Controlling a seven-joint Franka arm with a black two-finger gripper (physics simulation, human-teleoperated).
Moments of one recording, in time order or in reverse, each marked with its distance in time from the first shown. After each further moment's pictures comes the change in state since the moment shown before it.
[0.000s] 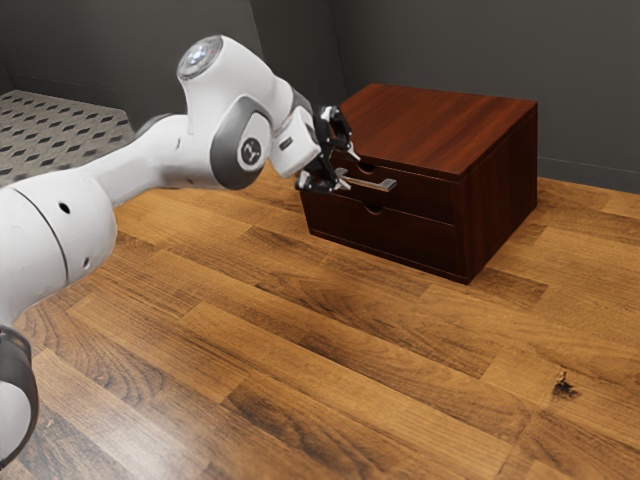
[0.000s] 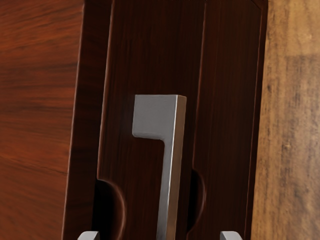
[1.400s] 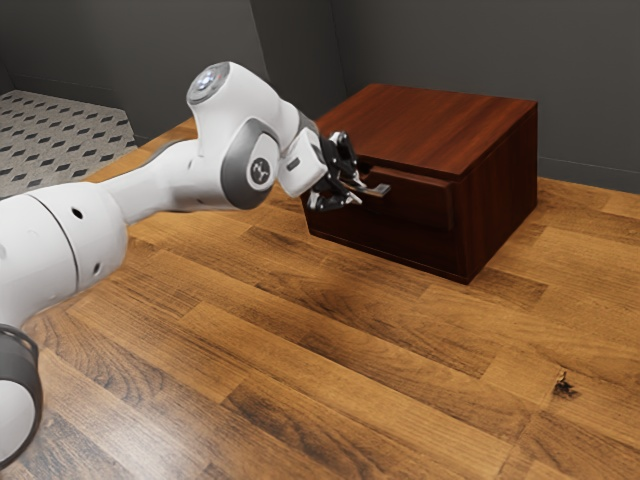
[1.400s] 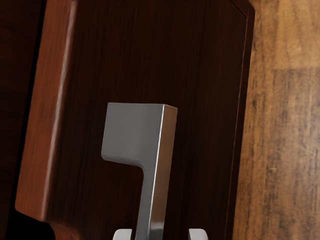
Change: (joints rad) arm 0.003 0.026 -0.008 -0.052 -0.063 0.053 0.019
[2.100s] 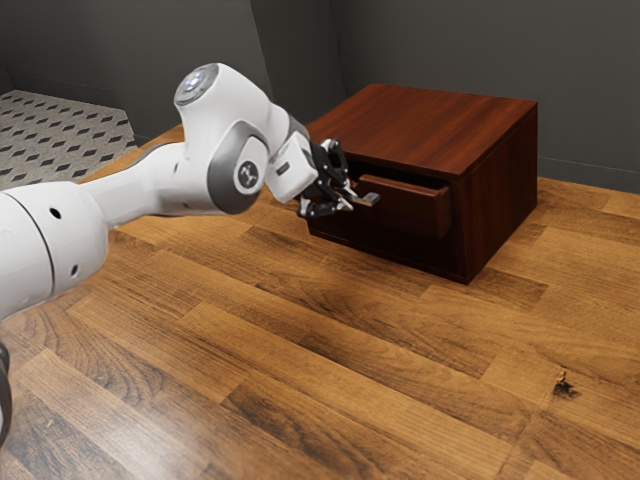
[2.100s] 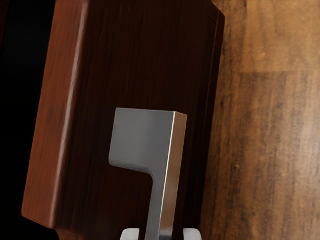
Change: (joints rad) arm 0.007 -0.090 0.005 -0.116 -0.012 0.002 -0.012
